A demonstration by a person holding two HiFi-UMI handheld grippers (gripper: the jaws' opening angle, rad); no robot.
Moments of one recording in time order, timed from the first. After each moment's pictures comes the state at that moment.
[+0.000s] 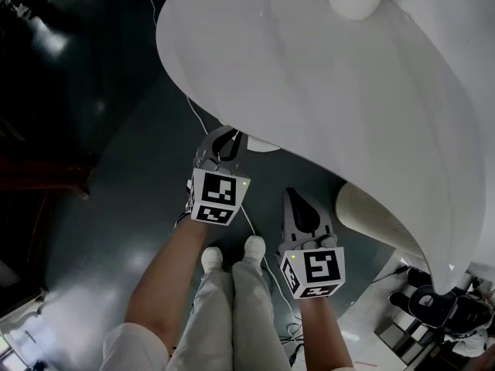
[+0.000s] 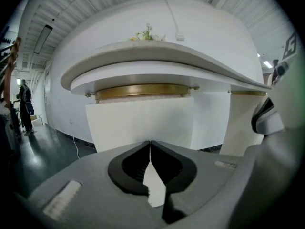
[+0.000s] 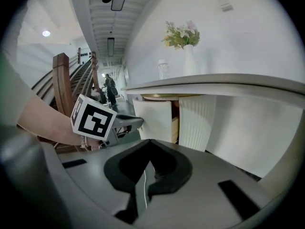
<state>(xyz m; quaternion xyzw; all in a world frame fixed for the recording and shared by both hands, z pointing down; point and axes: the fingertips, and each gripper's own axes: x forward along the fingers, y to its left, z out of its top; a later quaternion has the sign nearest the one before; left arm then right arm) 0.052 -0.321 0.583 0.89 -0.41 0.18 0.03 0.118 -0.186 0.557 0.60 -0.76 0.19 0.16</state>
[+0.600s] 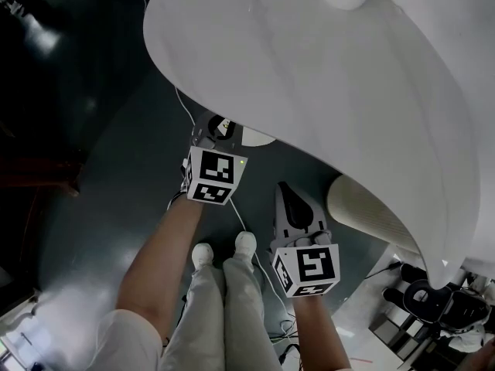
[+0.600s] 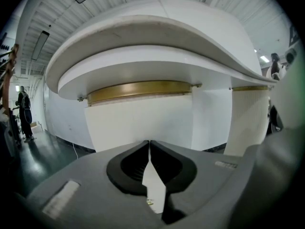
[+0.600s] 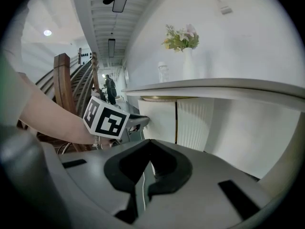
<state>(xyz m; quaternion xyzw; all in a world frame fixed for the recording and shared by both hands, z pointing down) 0.071 -0.340 0.589 0.89 -0.41 0.18 0.00 0.121 -0.180 0.558 0.60 -0.76 0.18 0.16</state>
